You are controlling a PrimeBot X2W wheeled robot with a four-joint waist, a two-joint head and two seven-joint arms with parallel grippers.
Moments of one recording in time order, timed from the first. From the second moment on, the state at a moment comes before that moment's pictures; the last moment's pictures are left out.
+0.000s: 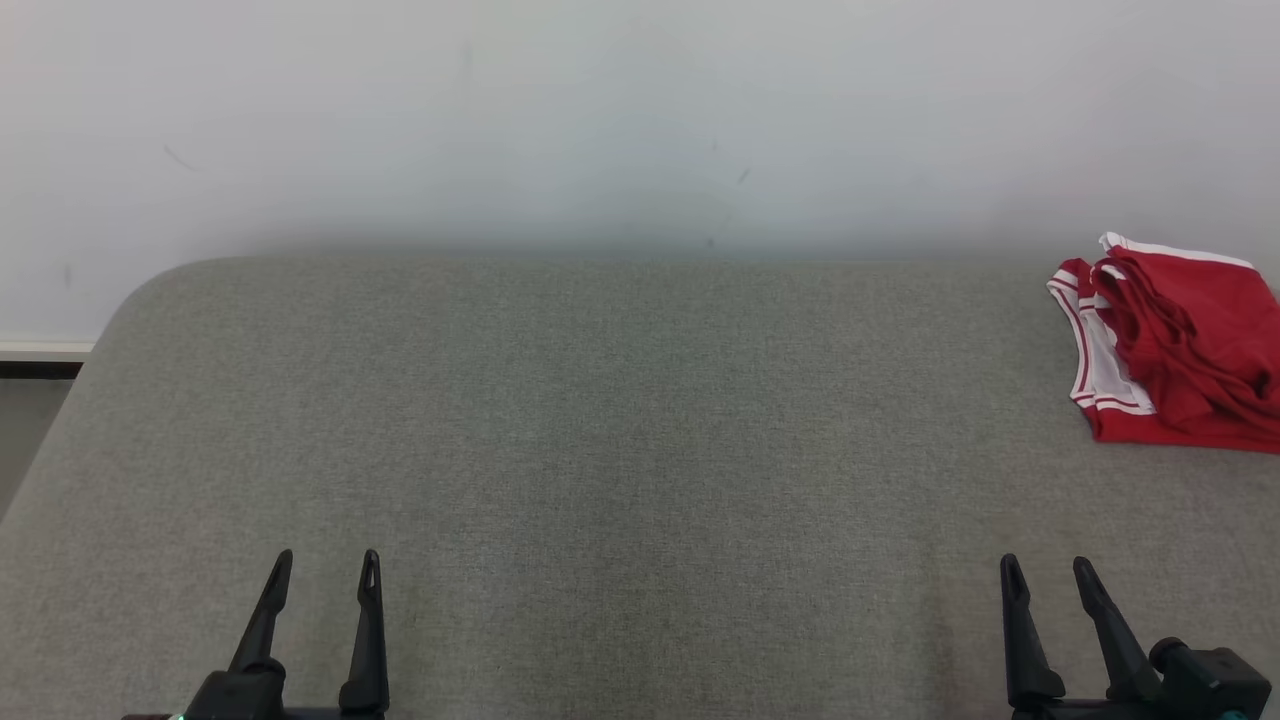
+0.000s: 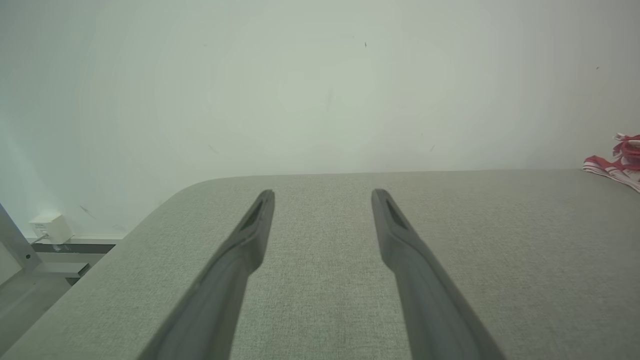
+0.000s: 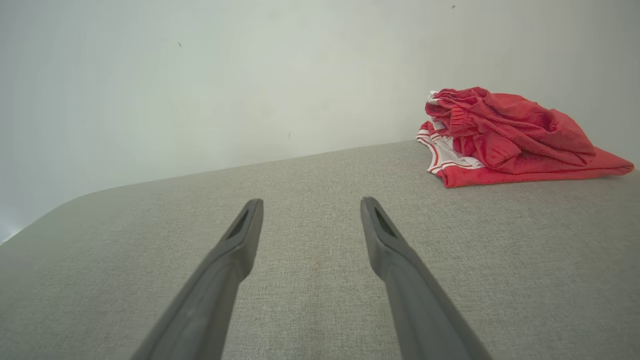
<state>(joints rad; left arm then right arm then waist) -0.01 0.07 0.01 0.15 -0.06 -0.10 -0.26 0.04 -0.11 -0.01 0.21 0.30 0.13 -0.23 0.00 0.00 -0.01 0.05</state>
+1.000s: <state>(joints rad) 0.01 0.06 0.02 0.24 -0.13 -0.11 -0.23 0.06 -0.10 0.01 0.25 0.35 0.13 -0.20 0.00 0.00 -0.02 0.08</state>
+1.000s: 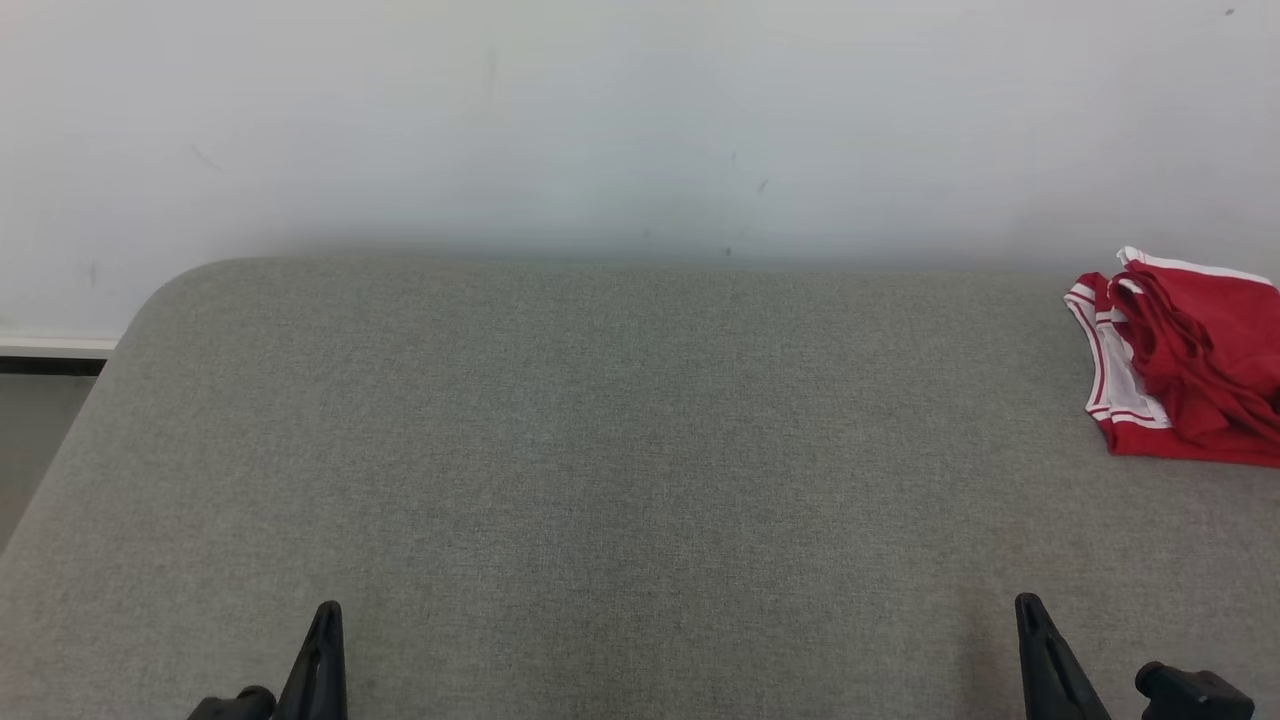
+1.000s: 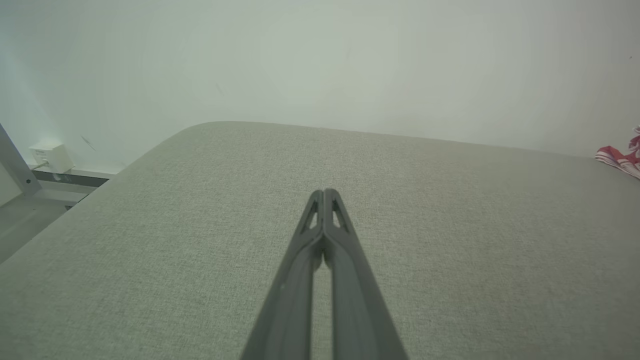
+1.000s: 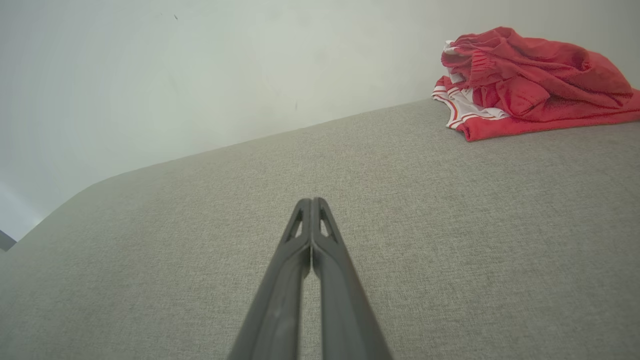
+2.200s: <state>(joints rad) -0.03 0.06 0.06 0.24 -0.77 -0.12 -0.09 -0.01 -0.08 -0.04 0.25 0.89 0.13 -0.06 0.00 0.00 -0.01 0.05</state>
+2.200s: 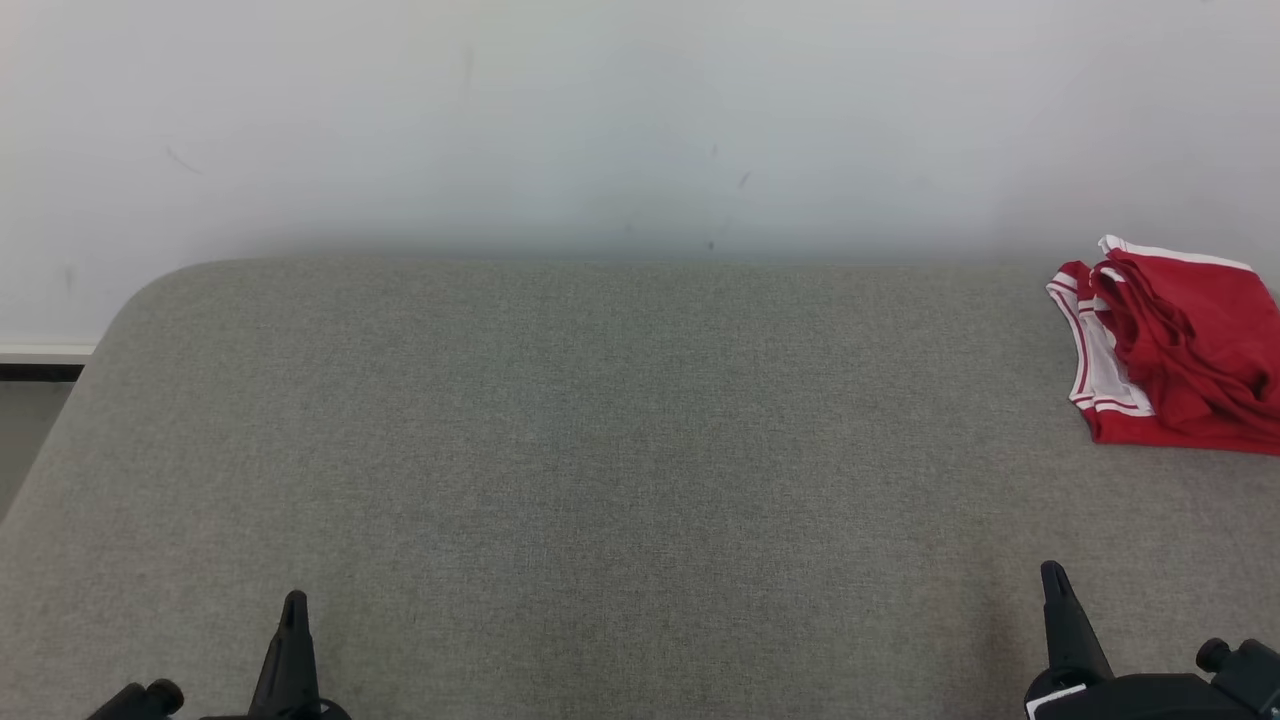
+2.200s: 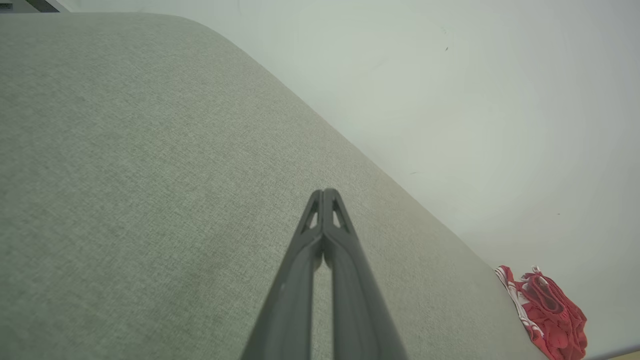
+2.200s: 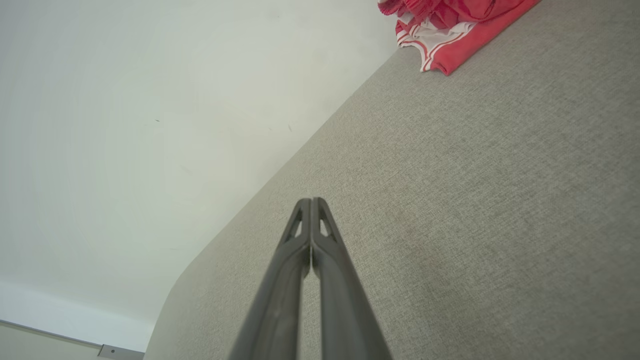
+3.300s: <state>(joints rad) -0.06 0.05 0.08 0.24 -1.16 -0.12 0.01 -0.05 -0.07 -0.07 0.25 1.22 0.13 0.02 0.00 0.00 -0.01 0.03</state>
